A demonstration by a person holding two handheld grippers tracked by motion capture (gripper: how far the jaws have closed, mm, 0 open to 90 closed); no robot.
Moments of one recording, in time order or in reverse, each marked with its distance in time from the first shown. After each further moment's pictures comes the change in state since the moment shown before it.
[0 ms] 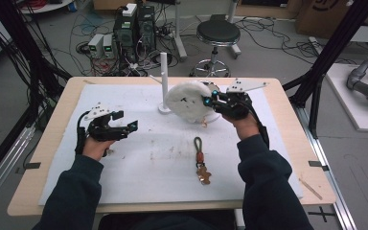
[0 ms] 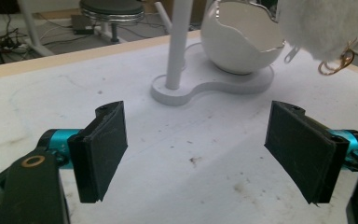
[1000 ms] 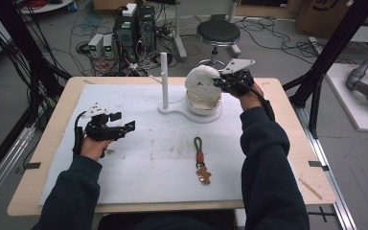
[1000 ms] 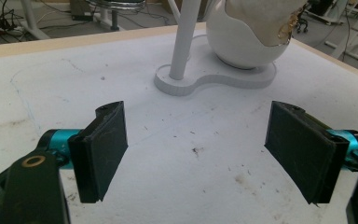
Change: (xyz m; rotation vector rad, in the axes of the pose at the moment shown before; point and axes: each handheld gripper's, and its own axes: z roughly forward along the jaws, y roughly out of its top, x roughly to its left) left arm 0.005 -0.002 0.000 0.031 -0.011 -0.052; right arm -0.064 0.023 0.029 0.235 -0.248 -0.309
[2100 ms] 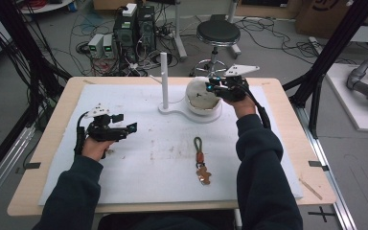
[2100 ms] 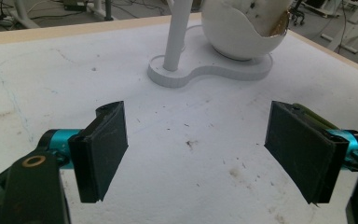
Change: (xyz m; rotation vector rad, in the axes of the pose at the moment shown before) left arm -0.002 -0.002 0.004 0.035 -0.020 -0.006; right arm 0.011 -0.020 0.017 -0.154 0.182 0.286
